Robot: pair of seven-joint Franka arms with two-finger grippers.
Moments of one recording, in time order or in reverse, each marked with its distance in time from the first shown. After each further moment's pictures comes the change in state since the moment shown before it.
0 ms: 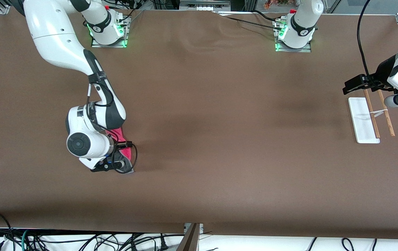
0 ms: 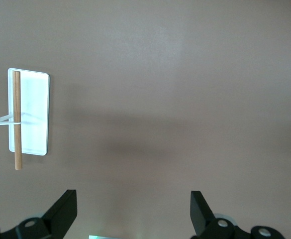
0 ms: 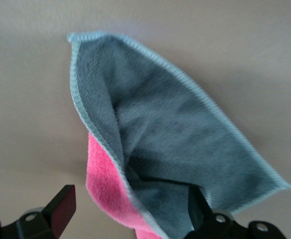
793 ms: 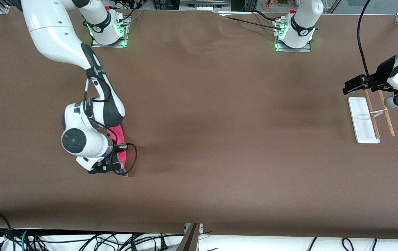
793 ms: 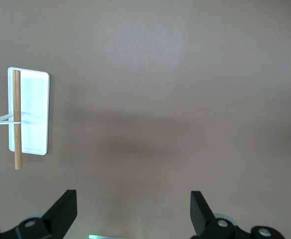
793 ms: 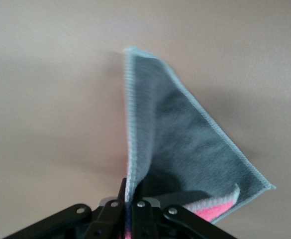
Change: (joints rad) left arm 0.001 0.002 0.000 -0.001 0.000 0.000 0.000; right arm 0.001 -0.081 0.002 0.033 0.071 0.004 0.002
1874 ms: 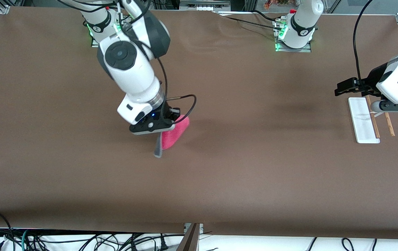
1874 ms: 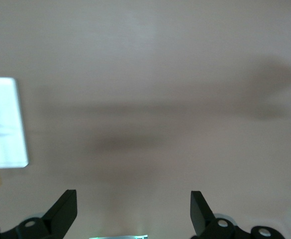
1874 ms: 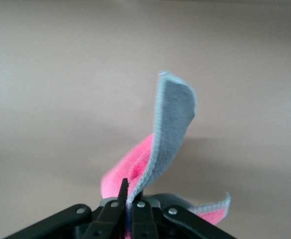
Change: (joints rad) left arm 0.000 0.041 -0.002 -0.020 -0.090 0.004 0.177; right arm 0.342 -0.224 0.012 0.090 -0.041 -0.029 0.395
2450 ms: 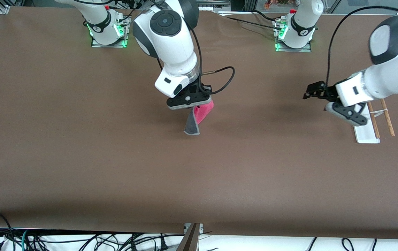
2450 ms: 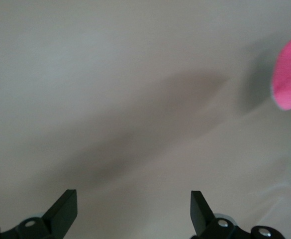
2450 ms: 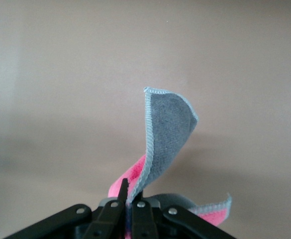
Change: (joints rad) left arm -0.005 0.004 -0.082 -0.237 -0.158 0.279 0.390; right arm 0.147 0.001 -0.001 0.007 -0.005 0.002 0.137
